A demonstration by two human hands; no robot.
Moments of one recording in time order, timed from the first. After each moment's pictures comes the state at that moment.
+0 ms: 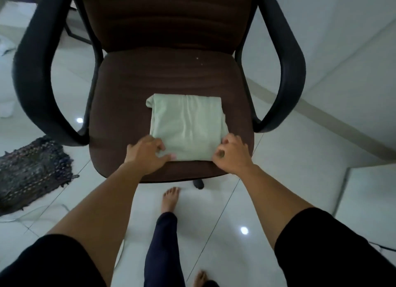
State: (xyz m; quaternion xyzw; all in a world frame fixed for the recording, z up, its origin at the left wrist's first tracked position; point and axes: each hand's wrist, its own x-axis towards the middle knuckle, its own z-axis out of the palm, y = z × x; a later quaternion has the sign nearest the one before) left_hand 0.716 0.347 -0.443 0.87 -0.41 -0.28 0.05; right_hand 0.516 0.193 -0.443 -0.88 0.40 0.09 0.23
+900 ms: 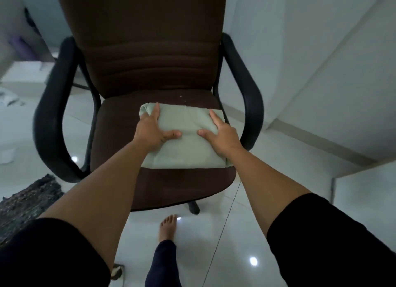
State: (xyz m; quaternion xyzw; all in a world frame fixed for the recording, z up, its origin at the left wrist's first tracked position) left_hand 0.724 0.258 -0.316 0.86 -0.37 -0.27 0.24; right_hand 0.543 0.156 -0.326 -0.78 0.46 -0.08 0.41
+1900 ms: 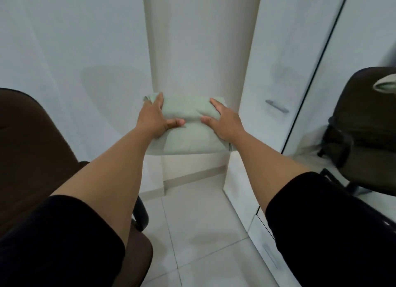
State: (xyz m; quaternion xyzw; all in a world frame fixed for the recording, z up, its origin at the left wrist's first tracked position) left_hand 0.431 0.157 0.055 0.58 -0.74 -0.15 0.31; right_hand 0.228 0.218 0.052 -0.64 0.67 -0.36 0.11
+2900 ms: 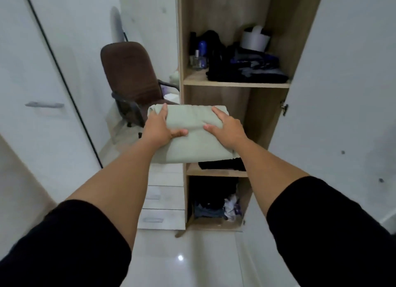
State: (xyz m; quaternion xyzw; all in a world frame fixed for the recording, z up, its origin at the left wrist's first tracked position) left_hand 0.098 0.411 0.021 0.07 -0.95 -0.28 0.12; right_hand 0.074 0.619 0.015 -0.14 0.92 -0.35 -0.07
